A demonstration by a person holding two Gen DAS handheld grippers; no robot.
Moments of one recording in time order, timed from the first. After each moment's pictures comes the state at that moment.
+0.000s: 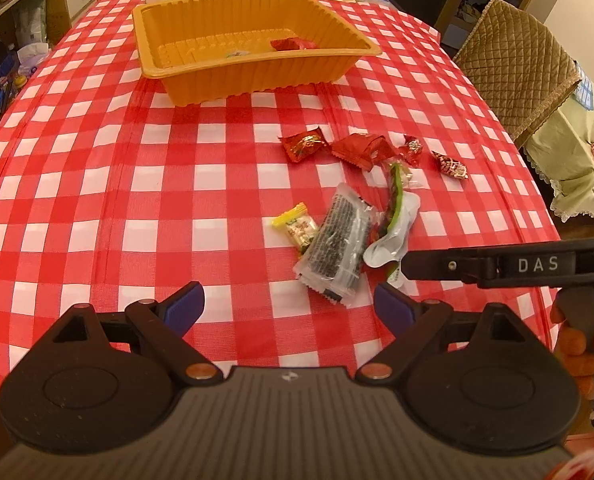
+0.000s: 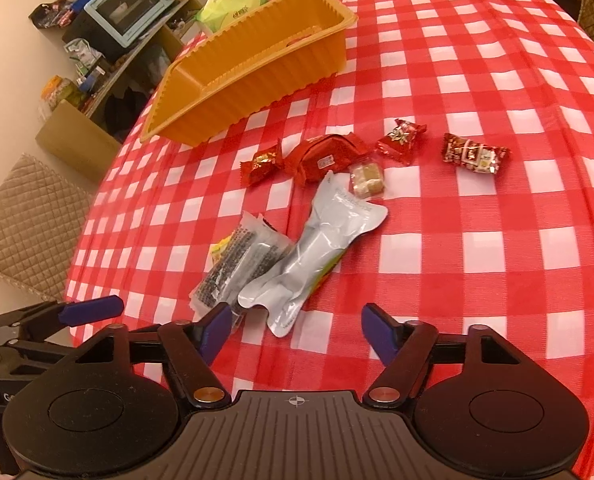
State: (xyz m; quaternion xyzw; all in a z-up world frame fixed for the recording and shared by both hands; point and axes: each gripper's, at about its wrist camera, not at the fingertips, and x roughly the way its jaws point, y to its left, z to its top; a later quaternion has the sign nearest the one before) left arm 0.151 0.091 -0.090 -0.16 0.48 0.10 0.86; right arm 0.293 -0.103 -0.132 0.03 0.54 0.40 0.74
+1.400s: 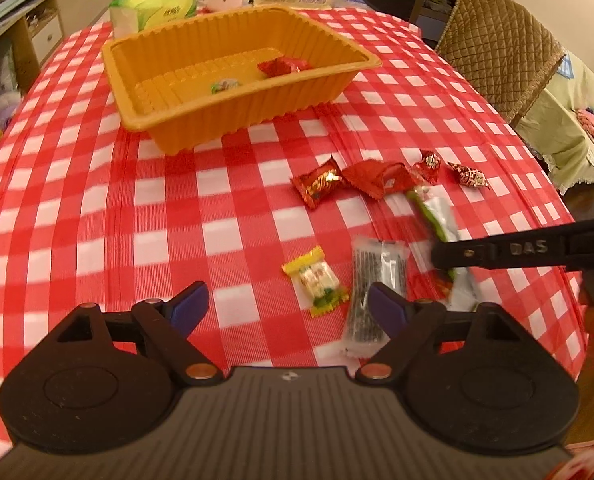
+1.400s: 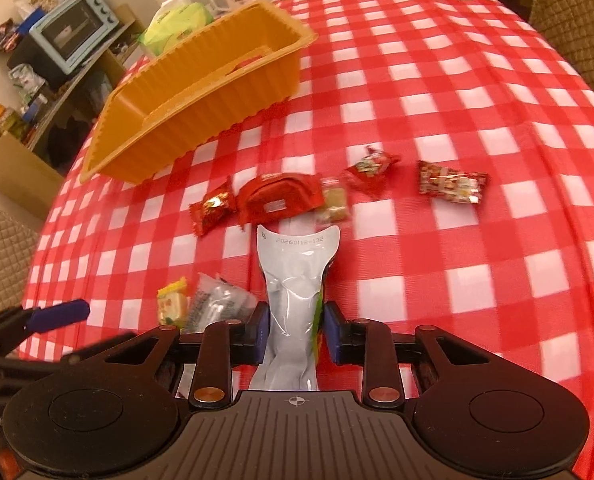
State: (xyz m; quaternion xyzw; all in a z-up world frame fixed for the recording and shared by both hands) left arm 0.186 0.122 -0.102 -0.10 0.46 0.06 0.88; right arm 0.309 -0.079 -0.135 0.03 0.53 0.31 0.79
